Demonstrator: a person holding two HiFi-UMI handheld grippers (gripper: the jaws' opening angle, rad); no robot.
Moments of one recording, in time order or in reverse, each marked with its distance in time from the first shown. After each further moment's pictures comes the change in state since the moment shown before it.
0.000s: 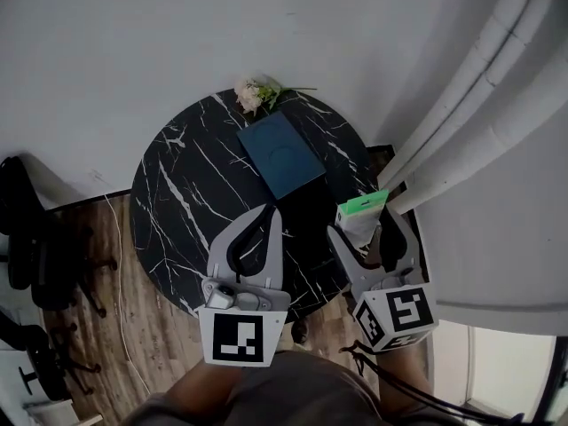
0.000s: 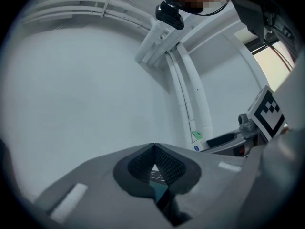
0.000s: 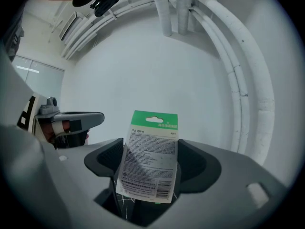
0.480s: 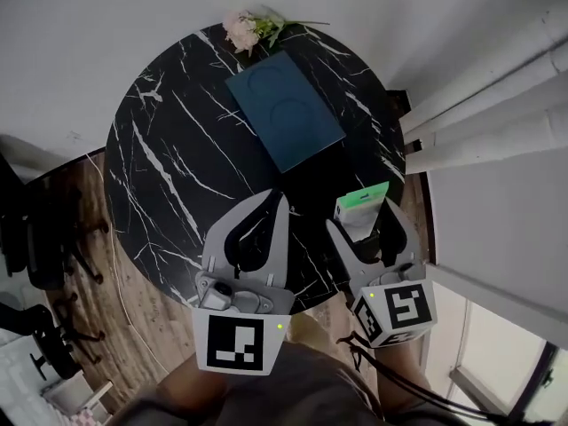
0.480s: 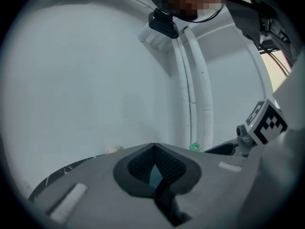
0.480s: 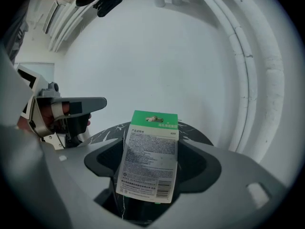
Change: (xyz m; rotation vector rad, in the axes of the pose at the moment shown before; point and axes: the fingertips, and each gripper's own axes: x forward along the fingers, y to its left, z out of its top) left arm 0.046 0.020 -0.097 -0.061 0.197 -0.079; right arm 0.066 -0.005 -0.108 0.072 0.228 0.003
